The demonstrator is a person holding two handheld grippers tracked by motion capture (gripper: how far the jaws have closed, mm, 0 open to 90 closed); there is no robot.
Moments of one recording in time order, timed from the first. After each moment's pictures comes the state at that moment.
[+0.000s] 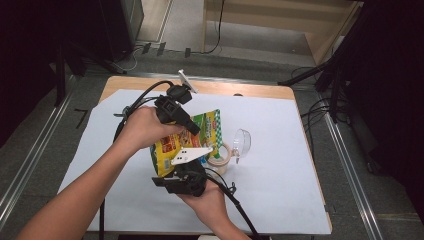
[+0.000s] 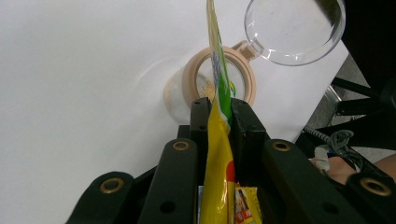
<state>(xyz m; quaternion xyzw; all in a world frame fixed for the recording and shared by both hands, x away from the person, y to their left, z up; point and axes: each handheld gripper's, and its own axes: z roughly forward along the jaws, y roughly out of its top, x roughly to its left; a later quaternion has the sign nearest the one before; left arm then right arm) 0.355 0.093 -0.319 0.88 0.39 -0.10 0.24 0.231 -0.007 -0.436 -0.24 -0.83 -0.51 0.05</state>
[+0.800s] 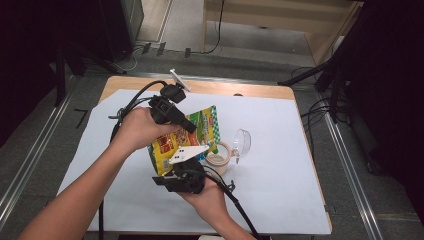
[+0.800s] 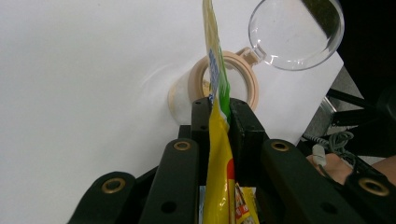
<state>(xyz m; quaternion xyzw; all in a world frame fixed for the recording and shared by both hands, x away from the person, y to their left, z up) 0.356 0.106 -0.321 0.87 0.40 -0.10 0.27 0.238 -0.003 -0.438 -0.23 -0.84 -0.49 0.04</state>
